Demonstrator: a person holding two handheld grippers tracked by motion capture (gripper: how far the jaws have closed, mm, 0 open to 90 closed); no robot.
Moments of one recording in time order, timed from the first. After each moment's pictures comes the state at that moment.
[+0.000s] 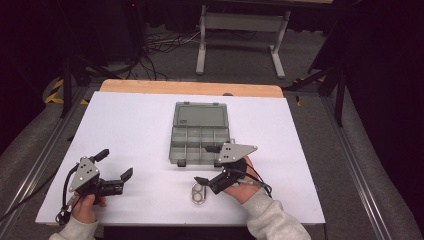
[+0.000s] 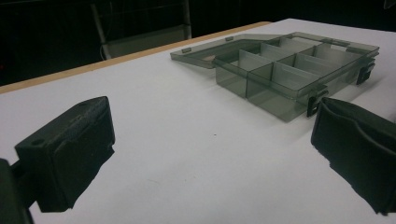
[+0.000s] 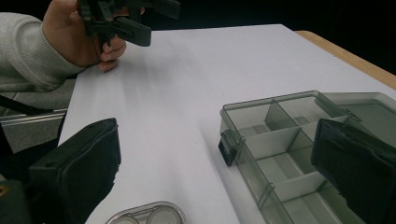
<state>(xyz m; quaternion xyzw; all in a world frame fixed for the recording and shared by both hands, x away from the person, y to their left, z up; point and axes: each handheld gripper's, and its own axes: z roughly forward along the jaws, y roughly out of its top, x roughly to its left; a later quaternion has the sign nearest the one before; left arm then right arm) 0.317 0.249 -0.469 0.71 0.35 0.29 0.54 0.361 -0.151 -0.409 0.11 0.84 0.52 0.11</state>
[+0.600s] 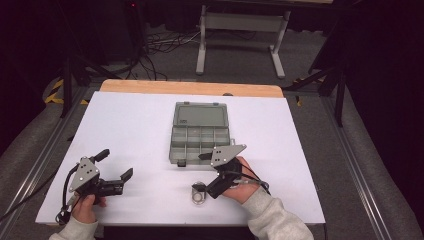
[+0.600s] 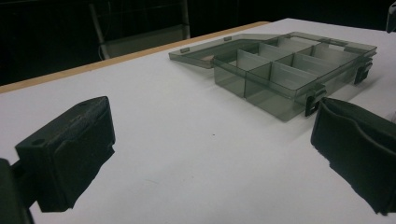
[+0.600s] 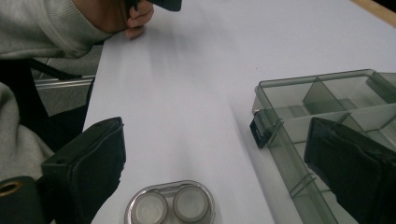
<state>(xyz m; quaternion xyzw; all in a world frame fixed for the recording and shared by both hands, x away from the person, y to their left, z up) 0.317 0.249 -0.469 0.71 0.34 0.29 0.54 0.360 -0.139 -0.411 0.08 0.88 0.47 0.06</state>
